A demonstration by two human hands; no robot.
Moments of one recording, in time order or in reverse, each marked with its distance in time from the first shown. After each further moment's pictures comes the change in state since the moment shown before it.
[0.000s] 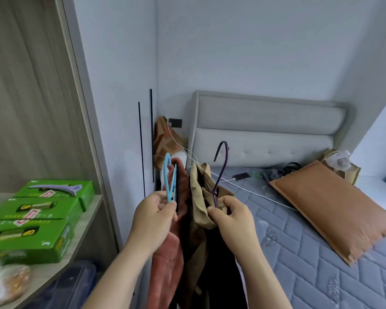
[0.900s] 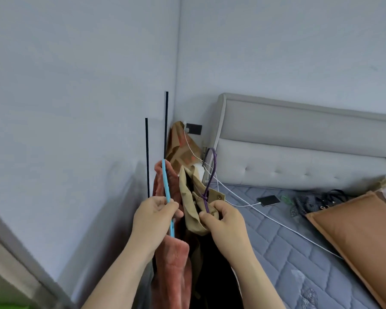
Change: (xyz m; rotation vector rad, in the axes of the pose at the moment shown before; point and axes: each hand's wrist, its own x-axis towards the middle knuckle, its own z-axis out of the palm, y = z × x) left_hand 0.273 -0.046 0.005 -0.078 0.129 -0.240; right_hand 0.261 0.009 0.128 0.005 -0.214 0.025
